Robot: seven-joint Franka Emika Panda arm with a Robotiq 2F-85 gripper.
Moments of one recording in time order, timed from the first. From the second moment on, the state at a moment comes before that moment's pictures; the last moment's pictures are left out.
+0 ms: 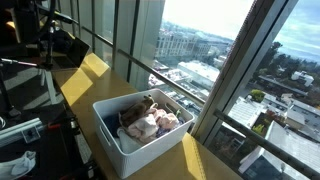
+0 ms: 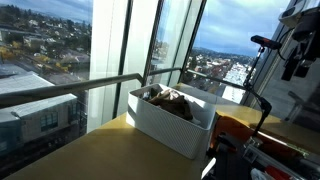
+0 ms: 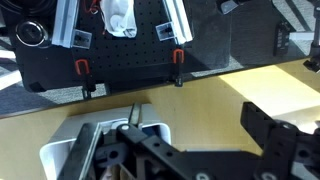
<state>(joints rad) 0.02 -0.90 -0.07 -2.65 0.14 1.71 -0.02</state>
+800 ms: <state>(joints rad) 0.02 -0.60 -0.01 -2.61 0.01 2.27 -0.14</state>
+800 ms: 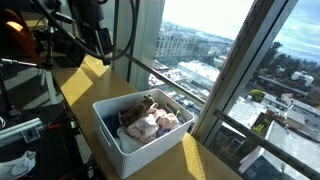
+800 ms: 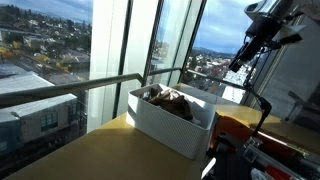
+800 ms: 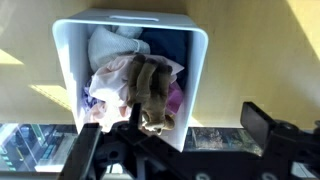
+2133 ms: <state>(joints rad) -0.02 0.21 -0.02 -2.19 -0.29 2.63 -0.08</state>
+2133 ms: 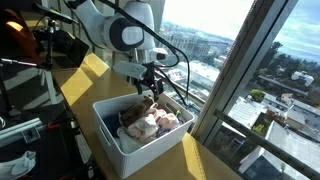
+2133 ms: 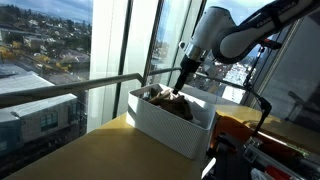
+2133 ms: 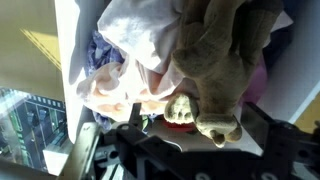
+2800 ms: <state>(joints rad) -0.02 0.42 -0.08 -2.15 -0.32 2.69 -0.08</state>
